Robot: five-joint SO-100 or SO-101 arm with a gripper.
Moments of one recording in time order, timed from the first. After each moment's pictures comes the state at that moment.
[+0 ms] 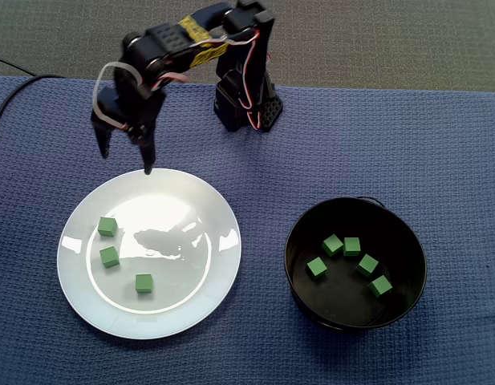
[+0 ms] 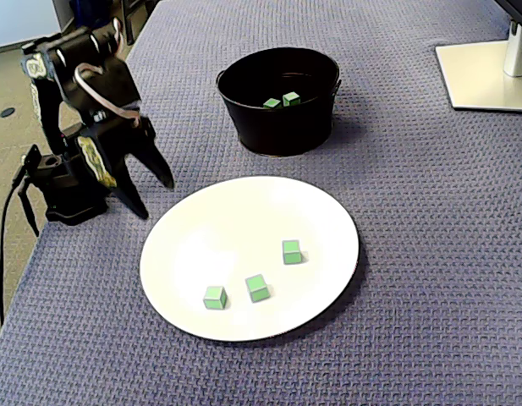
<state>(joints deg) 49.9 92.6 80.0 74.2 -113.7</state>
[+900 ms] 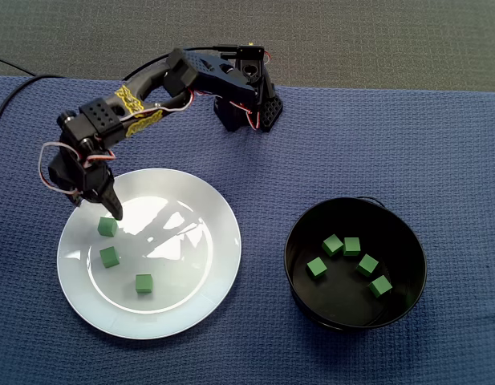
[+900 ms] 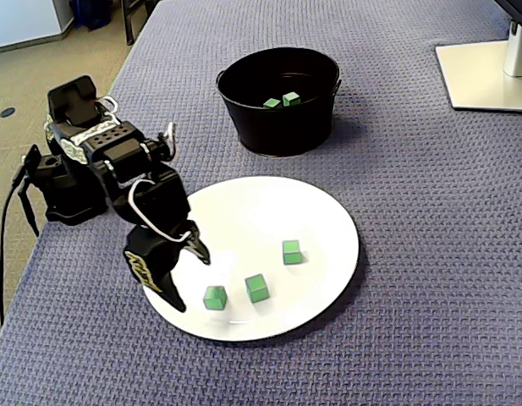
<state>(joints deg) 50.9 45.3 40.6 76.4 -111.9</state>
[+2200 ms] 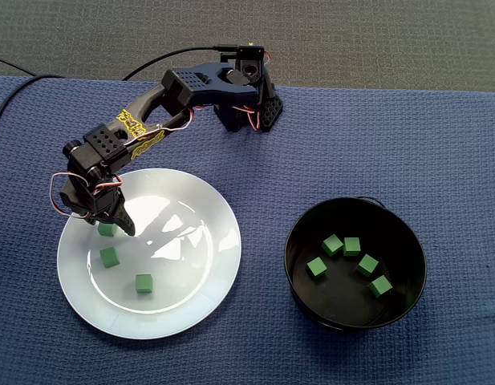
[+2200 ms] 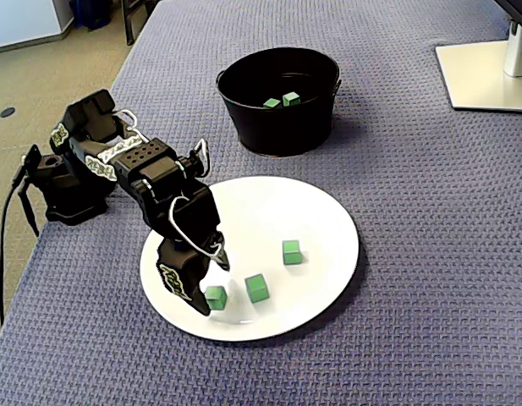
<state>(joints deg) 46.8 35.3 33.7 78.2 -110.0</state>
